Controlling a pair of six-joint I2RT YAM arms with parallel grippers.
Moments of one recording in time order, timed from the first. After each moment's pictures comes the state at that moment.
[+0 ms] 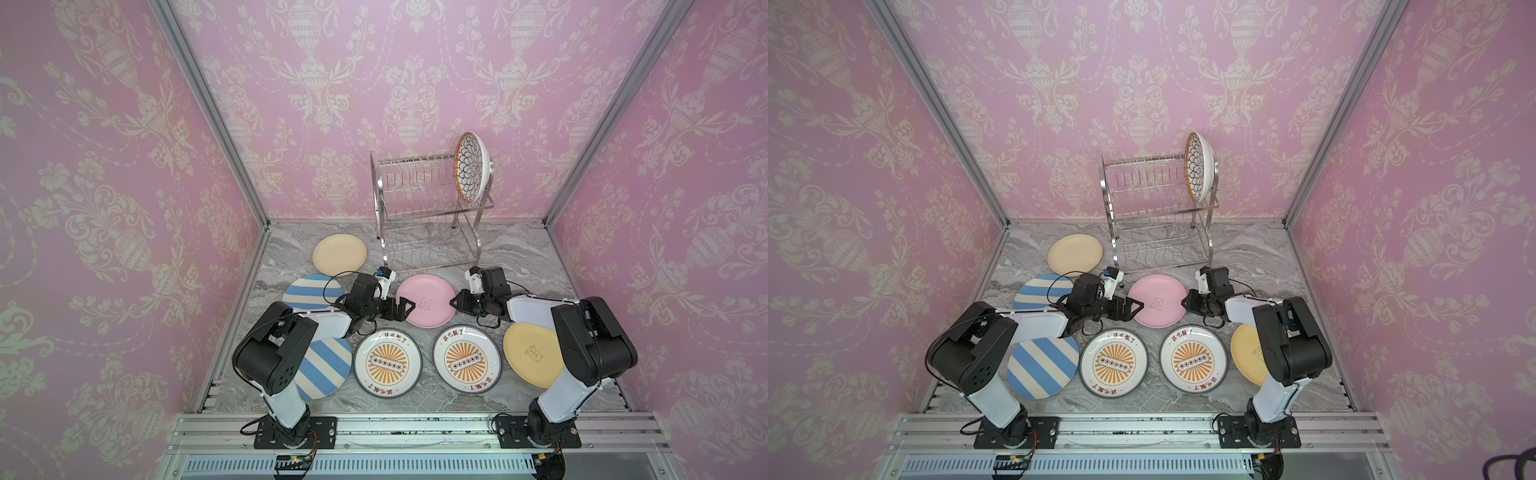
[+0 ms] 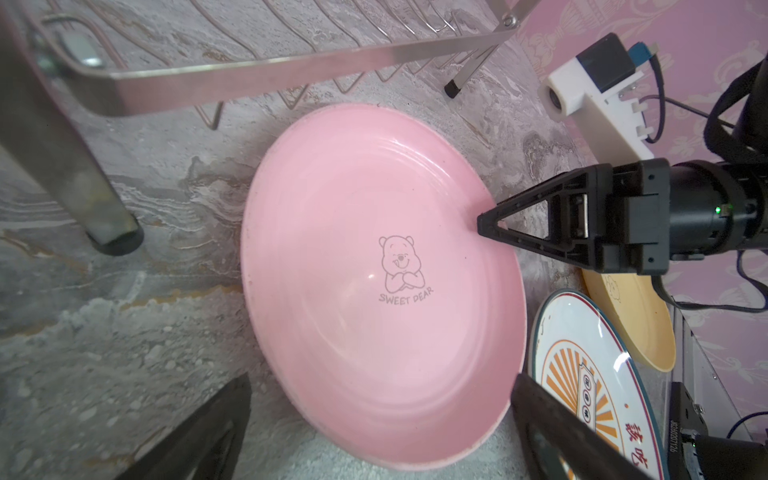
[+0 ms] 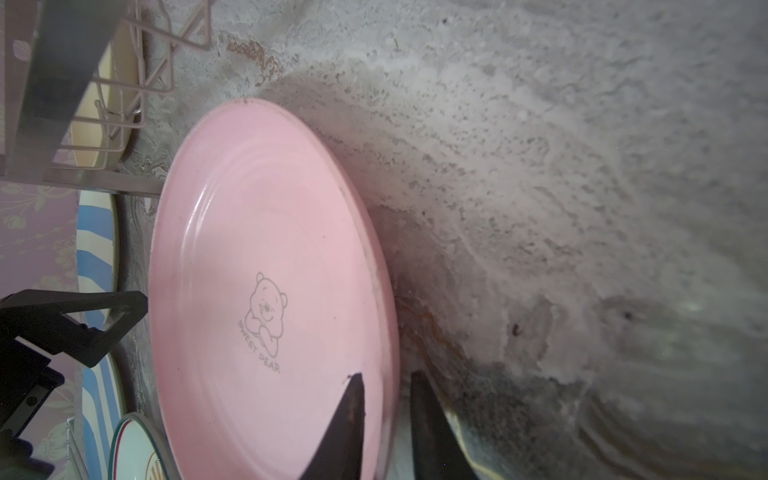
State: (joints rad) left arm -0.51 1.71 0.74 0.35 0.41 -0.42; right arm 0.22 1.71 0.79 0.01 -0.39 0.49
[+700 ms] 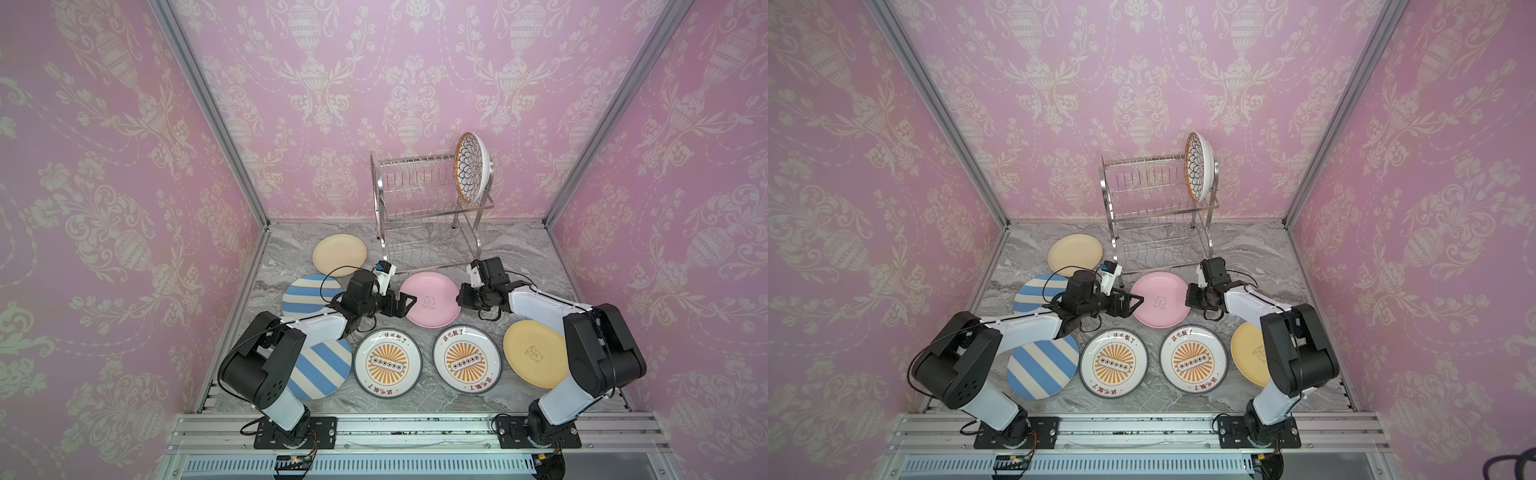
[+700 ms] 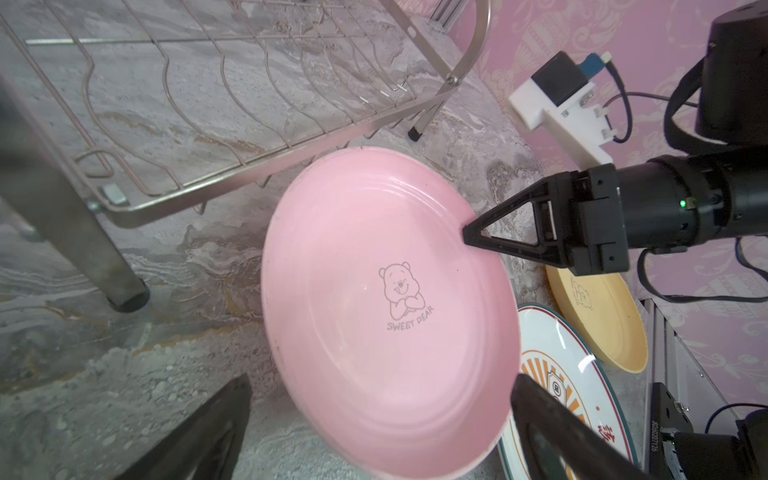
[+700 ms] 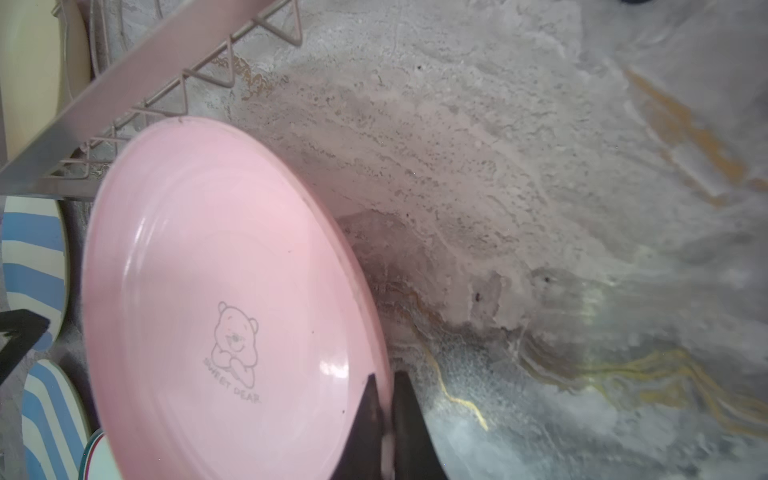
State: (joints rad) left arm -0.51 1.58 0.74 0.34 0.41 -0.38; right arm 0.26 1.62 0.92 -0.29 -0.23 0.46
